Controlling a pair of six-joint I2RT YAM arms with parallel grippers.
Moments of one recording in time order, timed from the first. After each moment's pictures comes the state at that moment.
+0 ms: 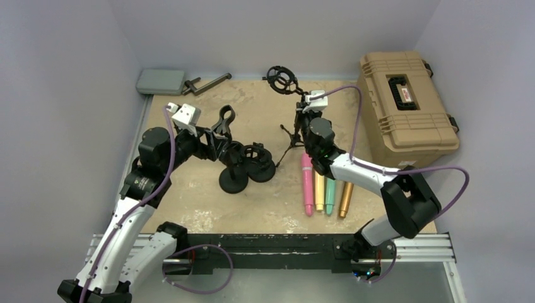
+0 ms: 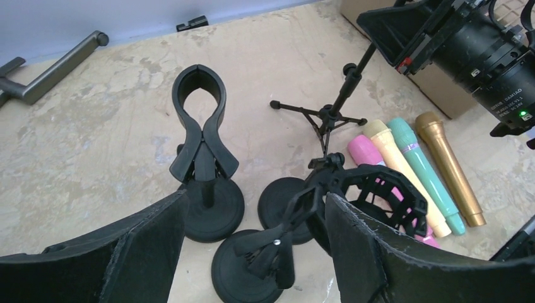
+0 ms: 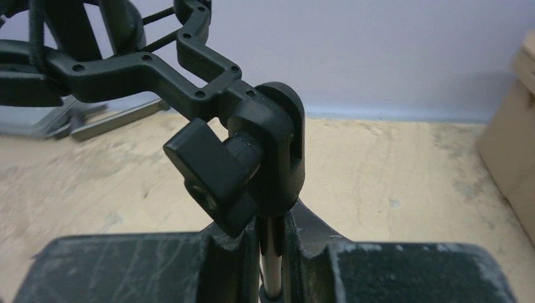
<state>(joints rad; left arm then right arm) -0.32 0.77 0.89 -0.33 0.26 -0.12 0.62 1.47 0.81 0.73 0.44 0.05</state>
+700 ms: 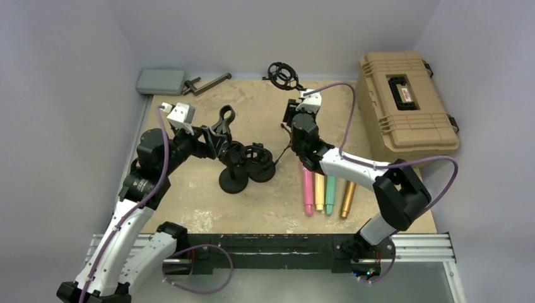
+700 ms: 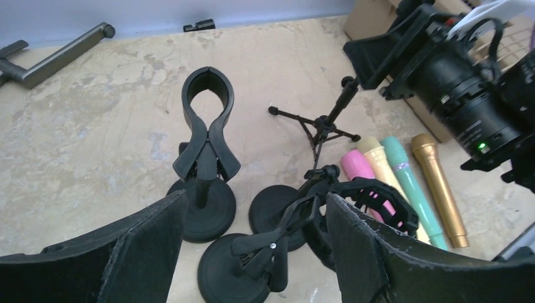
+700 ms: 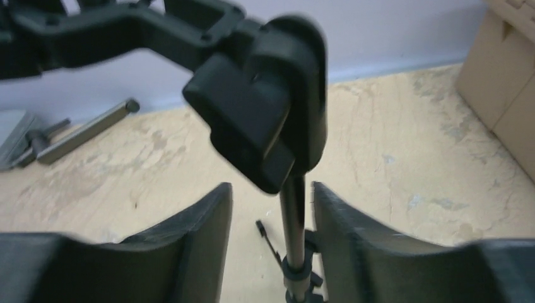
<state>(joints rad) -0.33 0.74 0.87 -0.31 0.19 -0.17 0.72 1.59 0.97 0.61 0.82 0.19</state>
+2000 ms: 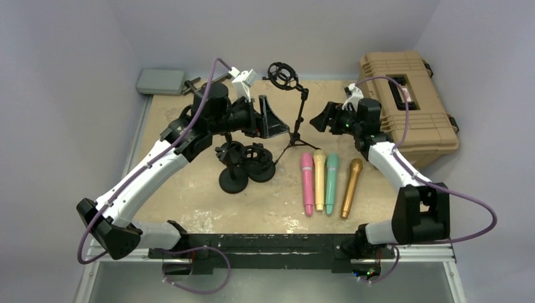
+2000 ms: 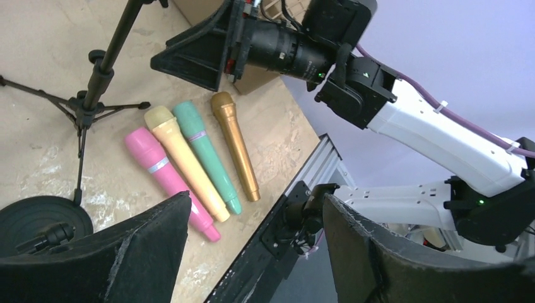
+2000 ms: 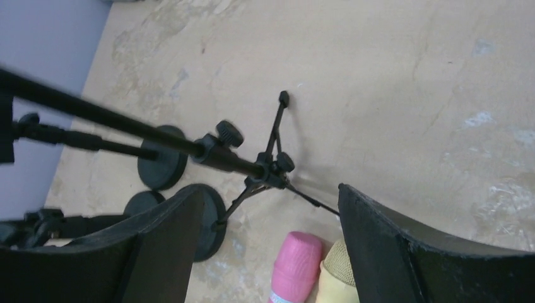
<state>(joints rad) -0.68 1.30 1.44 -0.41 0.41 -0.63 0.11 1.40 0.96 -0.04 -0.42 0.39</state>
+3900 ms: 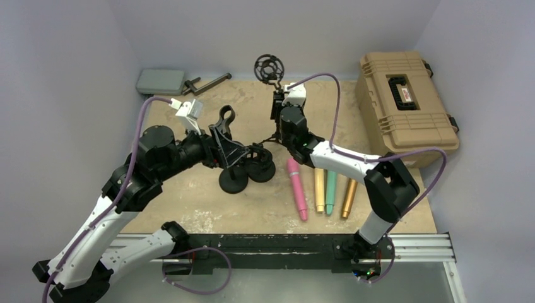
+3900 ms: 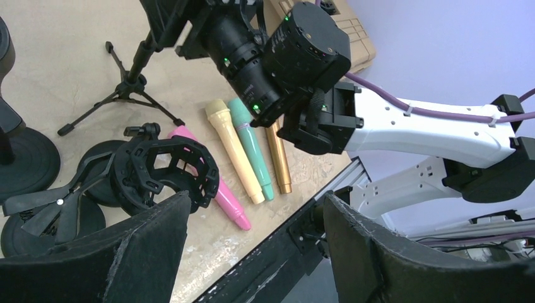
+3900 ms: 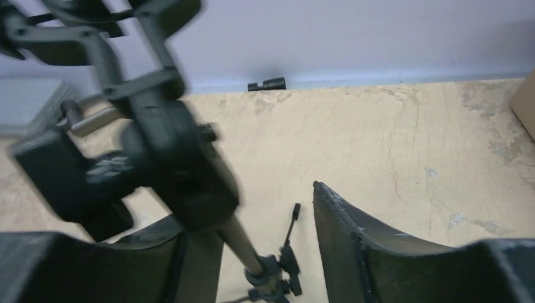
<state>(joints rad) -0.70 0.82 1.21 -0.62 0.14 -0.63 0.75 1.70 1.15 0.49 0.74 0.18</state>
